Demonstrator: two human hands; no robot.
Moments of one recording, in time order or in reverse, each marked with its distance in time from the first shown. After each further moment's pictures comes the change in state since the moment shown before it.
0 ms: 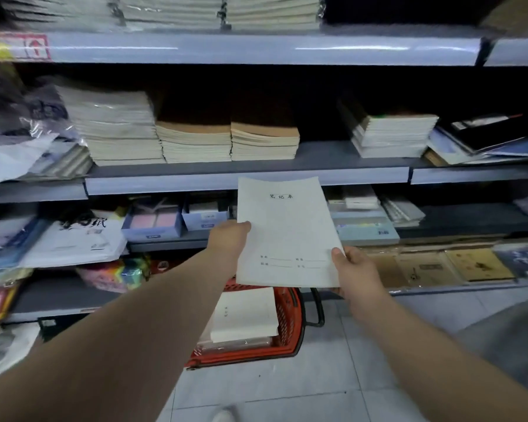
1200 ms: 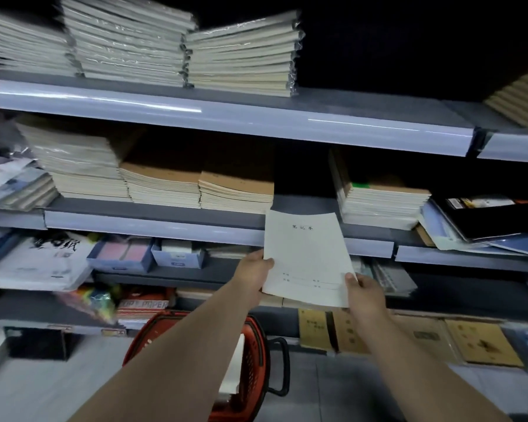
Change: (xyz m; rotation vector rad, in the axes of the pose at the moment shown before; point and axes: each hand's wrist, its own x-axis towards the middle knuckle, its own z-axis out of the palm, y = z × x) left_hand 0.062 0.068 0.158 -0.288 -0.147 -0.141; right_hand 0.175 -0.085 -0.074 -0.197 0.065 -0.034
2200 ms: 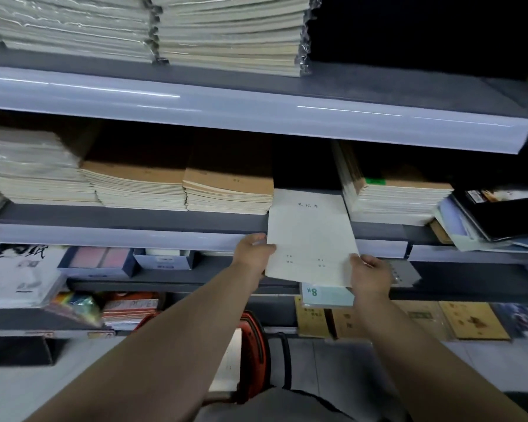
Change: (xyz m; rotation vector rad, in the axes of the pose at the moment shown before) left_hand 0.094 0.031 -0.003 0.020 0.040 0.013; right_hand 0.073 -0.022 0.047 0.139 0.269 0.105
